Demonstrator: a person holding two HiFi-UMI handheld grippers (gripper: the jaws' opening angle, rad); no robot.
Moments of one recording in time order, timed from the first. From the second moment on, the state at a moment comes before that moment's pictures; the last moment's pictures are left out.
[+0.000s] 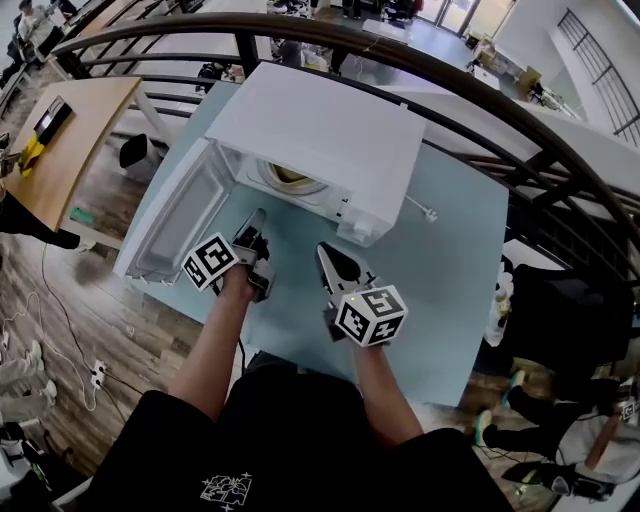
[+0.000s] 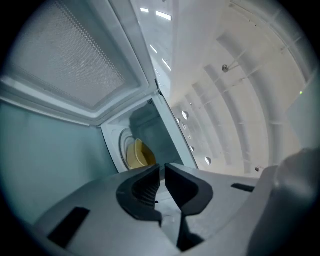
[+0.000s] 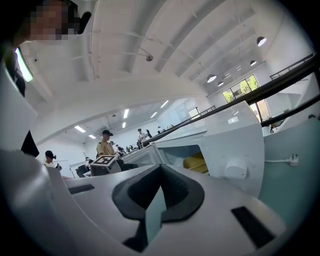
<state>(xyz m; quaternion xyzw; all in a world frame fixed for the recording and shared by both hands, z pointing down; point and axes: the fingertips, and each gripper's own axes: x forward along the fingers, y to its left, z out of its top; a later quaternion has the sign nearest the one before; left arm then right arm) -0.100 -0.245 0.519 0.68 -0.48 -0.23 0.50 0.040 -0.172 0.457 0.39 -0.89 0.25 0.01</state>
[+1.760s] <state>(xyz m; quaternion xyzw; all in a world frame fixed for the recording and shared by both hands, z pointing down) -0.104 -0.074 0.362 0.79 -0.59 -0.03 0.15 0.077 -0.089 0.348 0.39 -0.91 0.14 -0.01</state>
